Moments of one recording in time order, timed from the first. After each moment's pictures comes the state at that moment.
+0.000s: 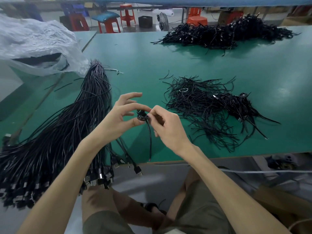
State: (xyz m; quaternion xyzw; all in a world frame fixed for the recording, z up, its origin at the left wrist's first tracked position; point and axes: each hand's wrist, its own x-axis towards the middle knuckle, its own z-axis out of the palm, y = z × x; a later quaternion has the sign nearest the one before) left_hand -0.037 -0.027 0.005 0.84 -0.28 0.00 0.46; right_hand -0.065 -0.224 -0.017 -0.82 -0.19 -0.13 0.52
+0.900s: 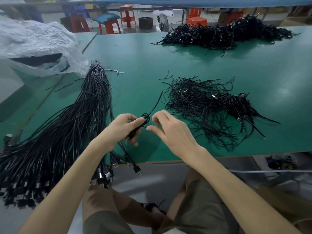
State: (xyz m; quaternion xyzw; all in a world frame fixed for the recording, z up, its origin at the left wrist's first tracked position) left_hand -0.032 -0.040 -0.025 0.80 -0.03 -0.16 0.57; right_hand -0.069 -0.244 -0.031 -0.92 -0.24 -0.20 0.25
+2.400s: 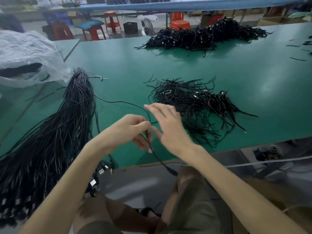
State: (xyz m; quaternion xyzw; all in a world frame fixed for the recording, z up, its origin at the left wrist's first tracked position) left_hand -0.067 -0.104 0.033 0.81 -0.15 -0.23 0.51; right_hand -0.067 -0.278 -0.036 -0.92 -0.19 -0.21 0.28
